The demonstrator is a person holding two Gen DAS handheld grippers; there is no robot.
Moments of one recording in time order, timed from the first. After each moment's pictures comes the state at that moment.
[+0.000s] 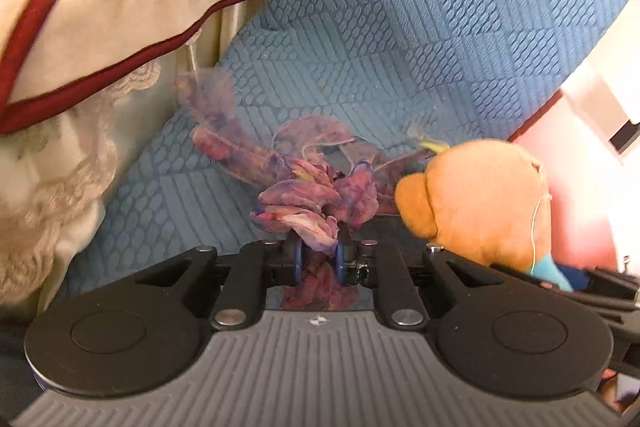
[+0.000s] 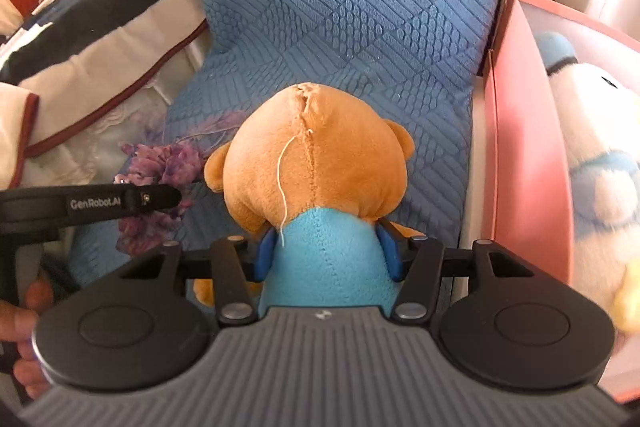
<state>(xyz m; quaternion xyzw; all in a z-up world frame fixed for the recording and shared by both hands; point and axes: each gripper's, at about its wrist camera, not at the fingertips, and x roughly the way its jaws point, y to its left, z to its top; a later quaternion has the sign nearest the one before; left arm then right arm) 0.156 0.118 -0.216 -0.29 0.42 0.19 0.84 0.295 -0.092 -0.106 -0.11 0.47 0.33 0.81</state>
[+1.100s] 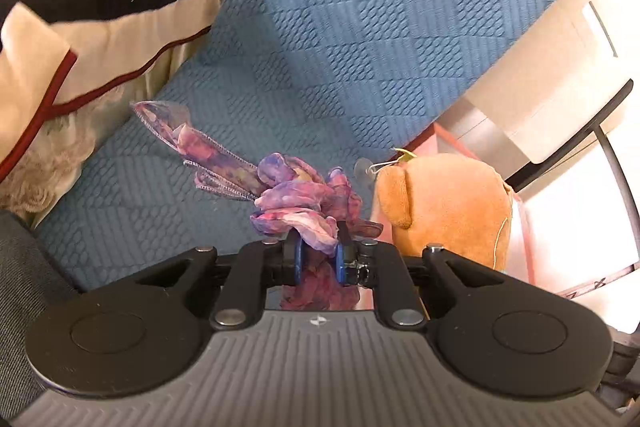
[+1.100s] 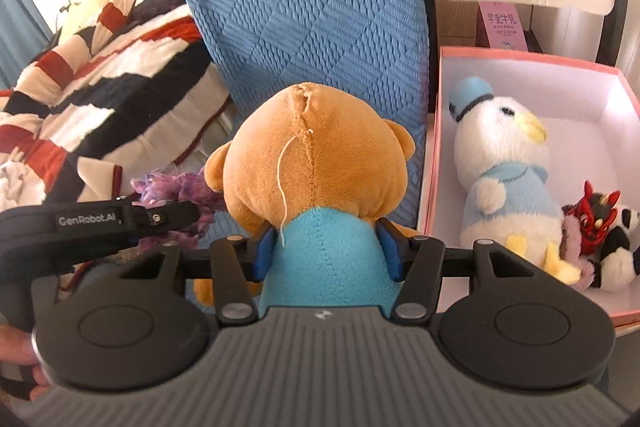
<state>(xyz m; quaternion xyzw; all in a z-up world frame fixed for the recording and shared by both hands) 0.128 0.033 -0.074 -0.35 0.37 0.16 0.84 0.291 -0.184 0.012 -0.02 0.46 0.35 0.82</state>
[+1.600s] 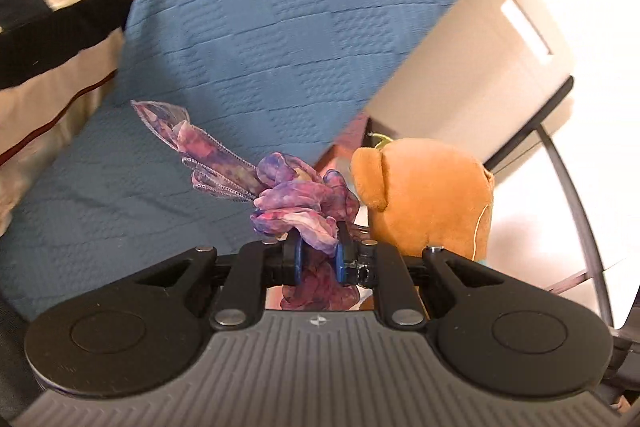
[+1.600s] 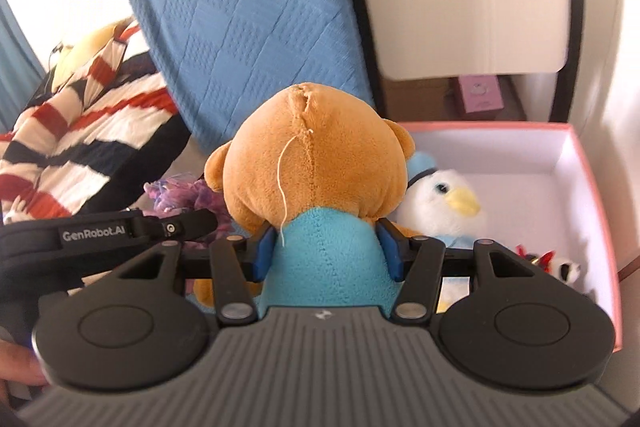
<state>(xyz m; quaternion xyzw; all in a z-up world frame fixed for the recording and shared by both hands) 0.196 -0.028 0.001 -0.34 0.33 0.11 0.87 0.336 -0.236 0.075 0.00 0.42 0.33 0.85</state>
